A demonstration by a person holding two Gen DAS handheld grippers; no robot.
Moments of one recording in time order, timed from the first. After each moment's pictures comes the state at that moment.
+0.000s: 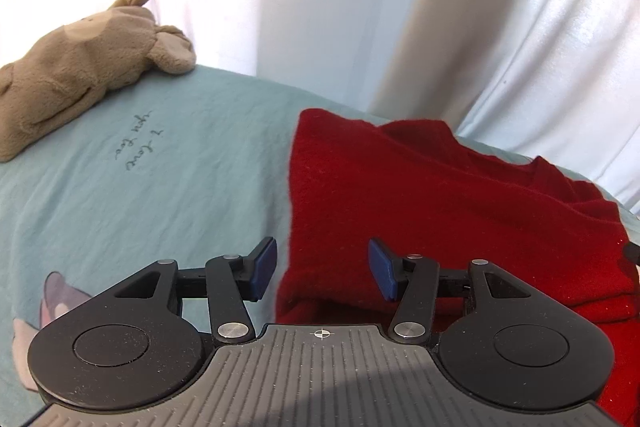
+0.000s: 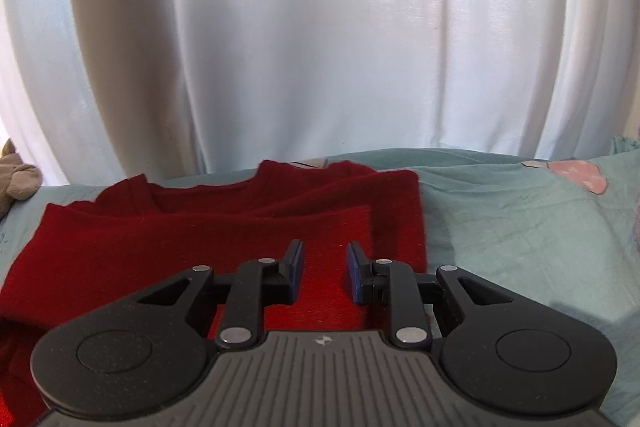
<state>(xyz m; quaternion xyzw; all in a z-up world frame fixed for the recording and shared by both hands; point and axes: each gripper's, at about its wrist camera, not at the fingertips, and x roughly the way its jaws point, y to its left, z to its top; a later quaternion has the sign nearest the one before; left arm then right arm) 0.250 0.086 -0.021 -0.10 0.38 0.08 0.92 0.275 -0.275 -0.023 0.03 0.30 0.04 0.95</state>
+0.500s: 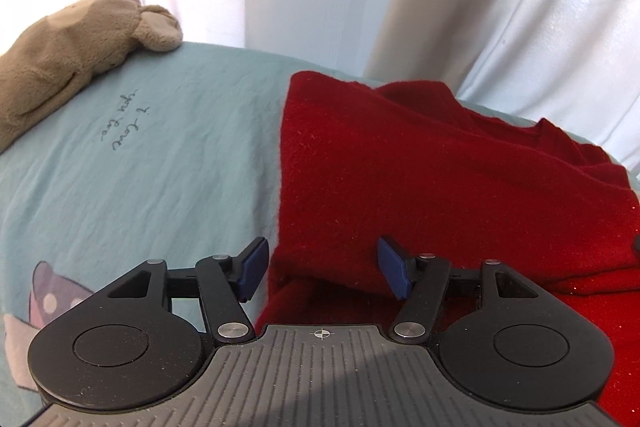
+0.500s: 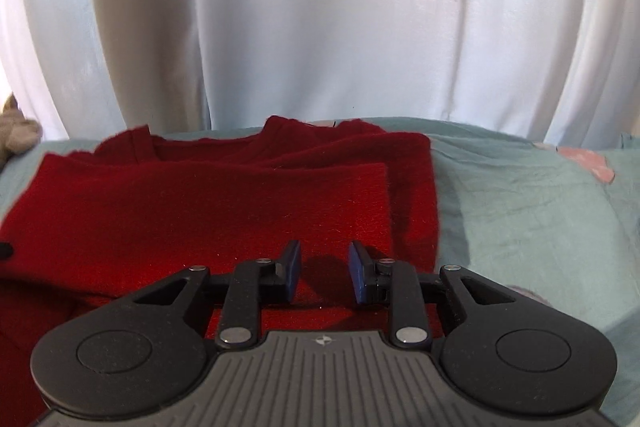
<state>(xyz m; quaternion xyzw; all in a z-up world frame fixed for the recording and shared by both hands) 0.246 0.081 -0.036 -0.09 0.41 0.07 0.90 0.271 -0.277 -0.038 0.04 0.34 0.03 0.94</state>
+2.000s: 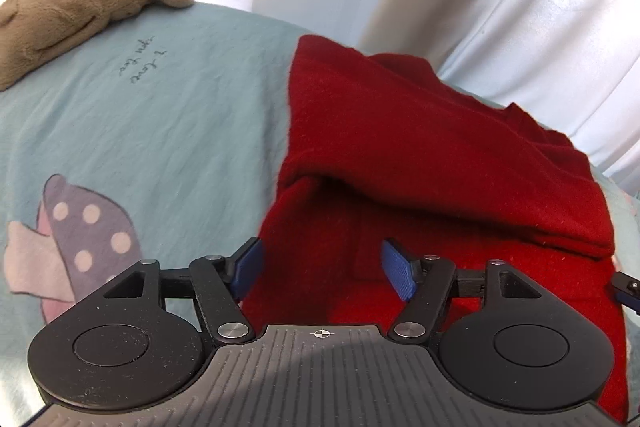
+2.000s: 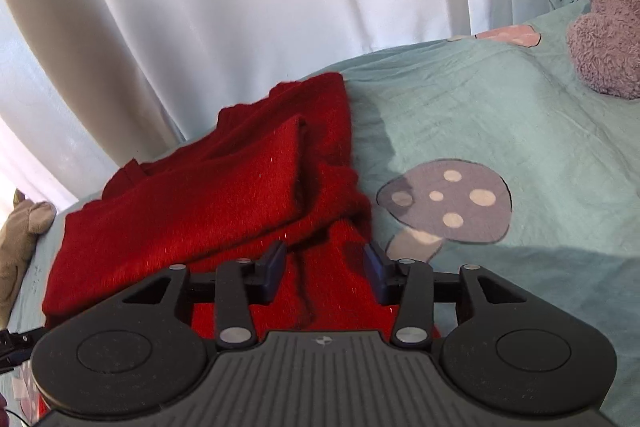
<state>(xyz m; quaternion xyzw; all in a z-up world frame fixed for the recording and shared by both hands) 0.188 0.090 -0.040 -0.14 0.43 0.05 0.89 0.202 -0.333 -0.032 0.18 0.38 0.00 0.91</state>
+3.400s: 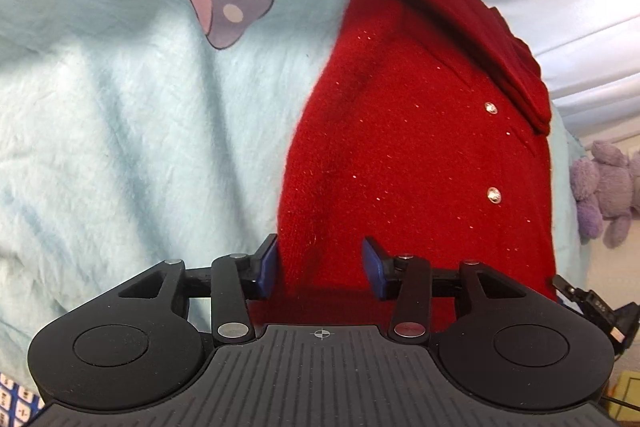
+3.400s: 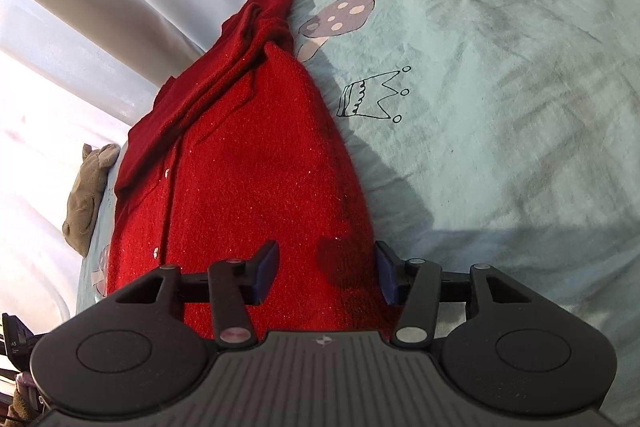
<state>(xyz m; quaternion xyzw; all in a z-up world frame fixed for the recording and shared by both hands) 0.027 0.164 -0.062 -0.30 0.56 -0.05 0.77 0.016 -0.418 -0.057 0.30 0.46 0.08 0.83</state>
